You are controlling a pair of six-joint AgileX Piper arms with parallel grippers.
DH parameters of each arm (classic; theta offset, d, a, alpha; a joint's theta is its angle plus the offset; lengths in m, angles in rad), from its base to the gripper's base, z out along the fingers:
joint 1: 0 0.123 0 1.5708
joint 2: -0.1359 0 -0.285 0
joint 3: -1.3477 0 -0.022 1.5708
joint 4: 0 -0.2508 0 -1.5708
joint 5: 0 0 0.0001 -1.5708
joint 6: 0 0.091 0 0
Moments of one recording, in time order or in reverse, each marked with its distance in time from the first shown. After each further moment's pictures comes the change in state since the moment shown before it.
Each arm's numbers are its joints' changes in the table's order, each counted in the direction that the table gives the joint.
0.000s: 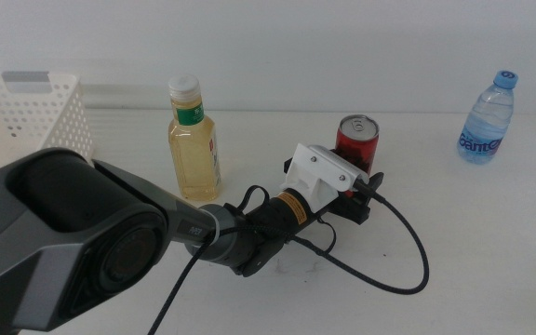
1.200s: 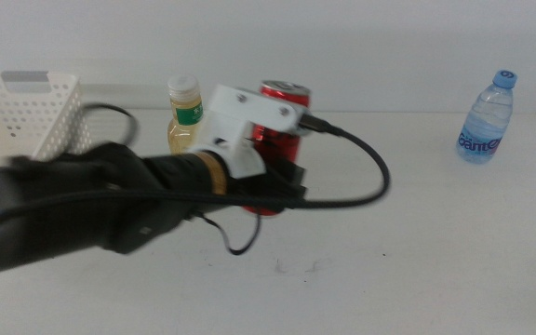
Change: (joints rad) left arm 0.000 0.802 -0.381 -0.061 -0.908 -0.239; right arm 0.000 0.000 0.000 0.000 0.000 0.000
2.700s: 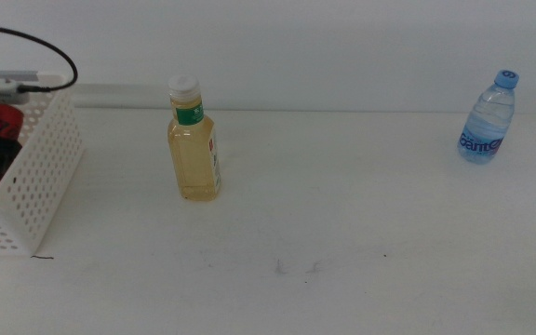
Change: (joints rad) left arm 0.991 -0.516 0.709 0.374 -0.948 0.831; right arm 0.000 0.000 0.000 0.000 0.000 0.000
